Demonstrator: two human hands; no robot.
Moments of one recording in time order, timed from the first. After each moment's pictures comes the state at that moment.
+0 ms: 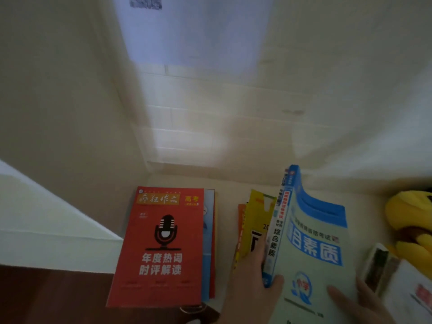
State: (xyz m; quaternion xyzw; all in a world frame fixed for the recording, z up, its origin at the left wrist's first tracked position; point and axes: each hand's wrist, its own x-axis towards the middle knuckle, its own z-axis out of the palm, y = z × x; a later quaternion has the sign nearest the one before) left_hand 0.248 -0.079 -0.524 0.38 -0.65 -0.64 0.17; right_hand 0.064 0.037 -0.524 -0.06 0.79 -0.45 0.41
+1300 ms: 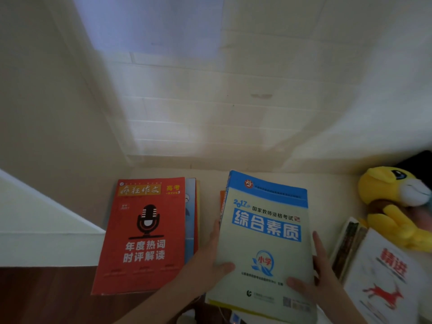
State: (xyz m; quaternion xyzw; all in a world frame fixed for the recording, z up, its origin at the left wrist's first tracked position) left_hand 0.280 -0.096 -0.588 0.38 -0.71 -0.59 -0.01; right_hand 0.051 0.067 -0.581 -0.25 0.78 -0.38 0.43
